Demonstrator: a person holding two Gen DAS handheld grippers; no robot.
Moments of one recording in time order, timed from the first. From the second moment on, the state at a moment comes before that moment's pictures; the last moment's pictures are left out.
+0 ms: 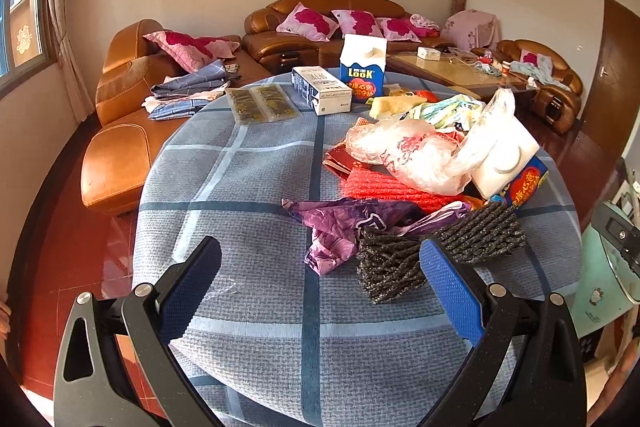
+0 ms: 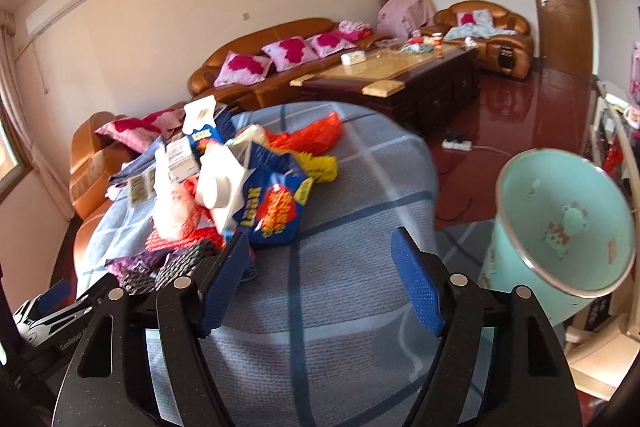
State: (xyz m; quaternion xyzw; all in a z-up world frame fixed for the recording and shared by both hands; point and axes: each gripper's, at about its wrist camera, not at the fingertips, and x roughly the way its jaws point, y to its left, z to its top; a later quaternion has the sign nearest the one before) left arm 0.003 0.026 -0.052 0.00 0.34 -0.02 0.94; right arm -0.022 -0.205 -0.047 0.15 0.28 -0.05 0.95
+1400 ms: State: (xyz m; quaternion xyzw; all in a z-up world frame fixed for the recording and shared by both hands) left arm 0.041 0.083 -0.055 -0.01 0.35 -0.06 0.94; right arm 0.029 -0.153 -0.068 0.19 0.36 0.14 0.90
